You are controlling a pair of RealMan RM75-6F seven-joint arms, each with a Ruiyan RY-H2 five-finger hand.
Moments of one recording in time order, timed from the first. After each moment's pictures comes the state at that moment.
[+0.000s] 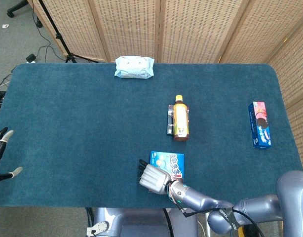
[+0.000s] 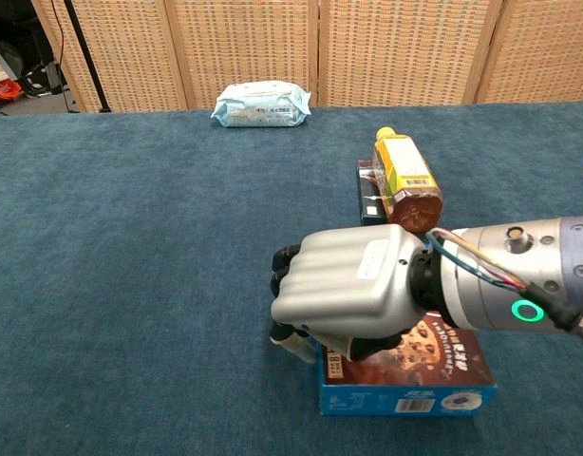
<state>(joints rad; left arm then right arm) -0.13 -1.08 -0.01 -1.50 1.50 1.49 -0.16 1.07 -1.46 -0.02 -1.88 -1.01 0.74 -1.00</state>
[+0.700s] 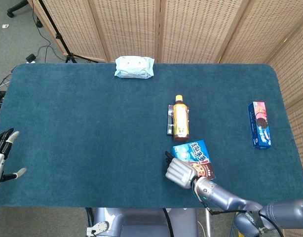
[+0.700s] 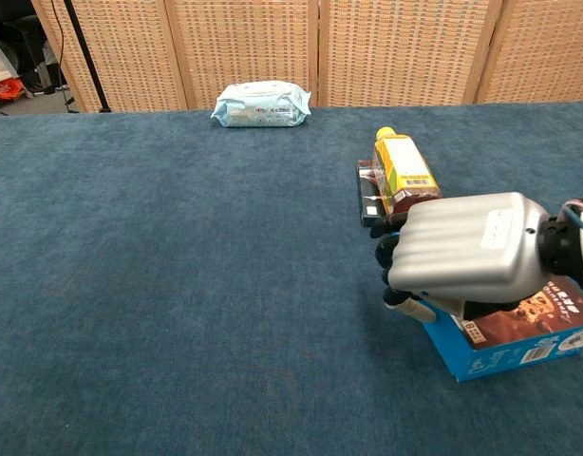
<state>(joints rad) -0.14 -1.09 -0.01 -1.52 1.52 1.47 -0.13 1.00 -1.26 -0.17 -1.89 -1.18 0.82 -0.93</state>
